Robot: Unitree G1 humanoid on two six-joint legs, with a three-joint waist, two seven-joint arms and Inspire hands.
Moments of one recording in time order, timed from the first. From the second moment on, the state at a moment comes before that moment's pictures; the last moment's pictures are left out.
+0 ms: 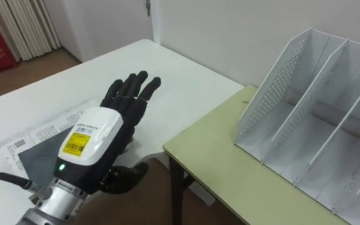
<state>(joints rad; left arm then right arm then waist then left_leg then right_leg) 0.15 0.33 -0.31 -0.38 1.00 -0.02 0.10 0.02 -0.26 0.26 1.35 -0.32 0.04 0.09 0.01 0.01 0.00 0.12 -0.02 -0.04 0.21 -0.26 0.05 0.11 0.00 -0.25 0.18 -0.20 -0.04</state>
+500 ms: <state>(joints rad) 0.22 0.34 -0.23 -0.37 1.02 0.04 0.10 0.02 -0.27 0.25 1.35 -0.32 0.04 0.07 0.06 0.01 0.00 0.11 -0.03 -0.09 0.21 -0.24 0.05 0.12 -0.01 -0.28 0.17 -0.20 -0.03</state>
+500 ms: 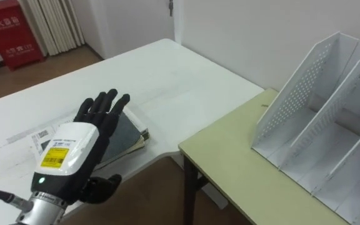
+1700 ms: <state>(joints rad) 0.28 0.32 -0.16 -0.13 1.06 0.18 -0.02 0.07 -0.28 0.23 1.30 -0.36 0.09 0.09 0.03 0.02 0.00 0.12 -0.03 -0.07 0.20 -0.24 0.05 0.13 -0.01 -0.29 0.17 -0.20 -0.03</state>
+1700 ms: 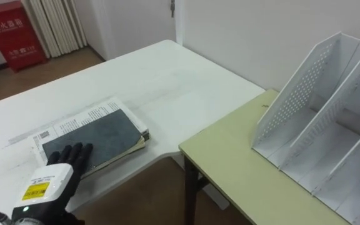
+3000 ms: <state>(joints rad) 0.19 0.31 -0.10 -0.13 1.06 0.24 -0.04 0.10 -0.28 0.13 1.20 -0.35 0.18 0.08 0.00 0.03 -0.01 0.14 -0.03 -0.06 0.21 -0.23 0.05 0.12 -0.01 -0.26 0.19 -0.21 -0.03</state>
